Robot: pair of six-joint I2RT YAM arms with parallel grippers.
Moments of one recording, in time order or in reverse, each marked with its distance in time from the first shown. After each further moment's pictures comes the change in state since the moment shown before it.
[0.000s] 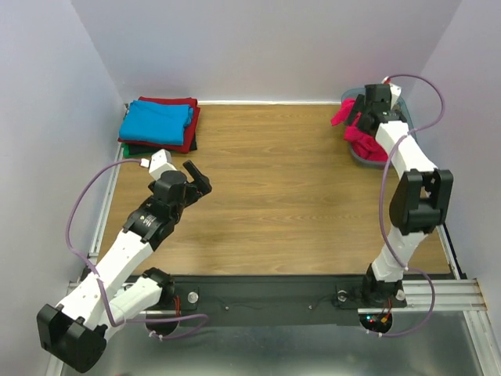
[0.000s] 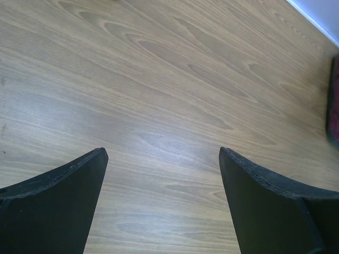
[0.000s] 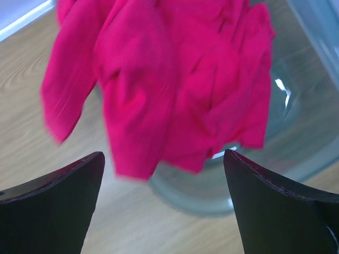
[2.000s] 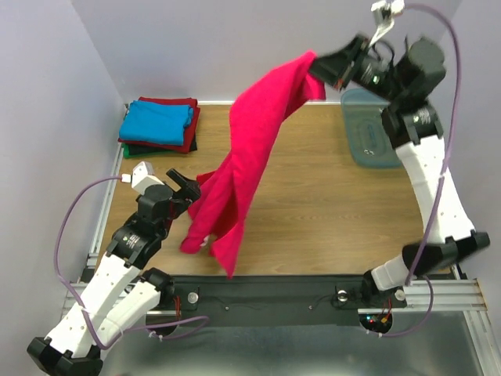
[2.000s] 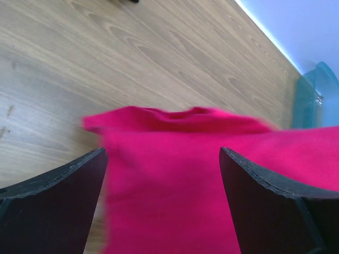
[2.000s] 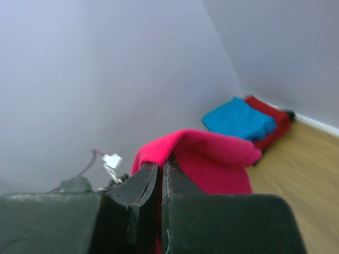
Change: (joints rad) left arm 0.000 -0.207 -0.019 -0.115 -0.024 -0.108; right arm 0.215 -0.253 0.442 0.399 -1.134 0.320
